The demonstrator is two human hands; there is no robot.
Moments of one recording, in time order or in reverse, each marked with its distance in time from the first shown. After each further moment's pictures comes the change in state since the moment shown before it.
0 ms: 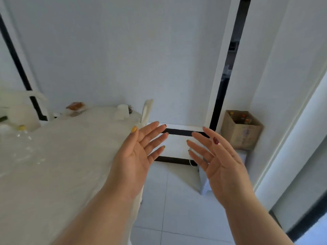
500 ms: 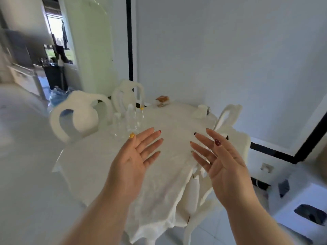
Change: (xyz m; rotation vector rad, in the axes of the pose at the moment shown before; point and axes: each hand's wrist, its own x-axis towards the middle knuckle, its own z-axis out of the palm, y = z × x) left_hand -0.201 0.128 -0.210 0.034 0.413 0.165; right_hand -0.092 0.103 0.241 0.102 -0.333 0.216
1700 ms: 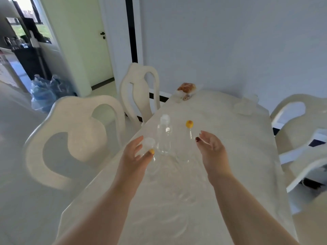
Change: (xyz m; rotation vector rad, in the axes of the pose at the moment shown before) left_hand 0.380 -0.022 -0.360 0.530 0.254 -0.187; right_hand 0.399 0.340 0.169 -0.561 0.313 0.156
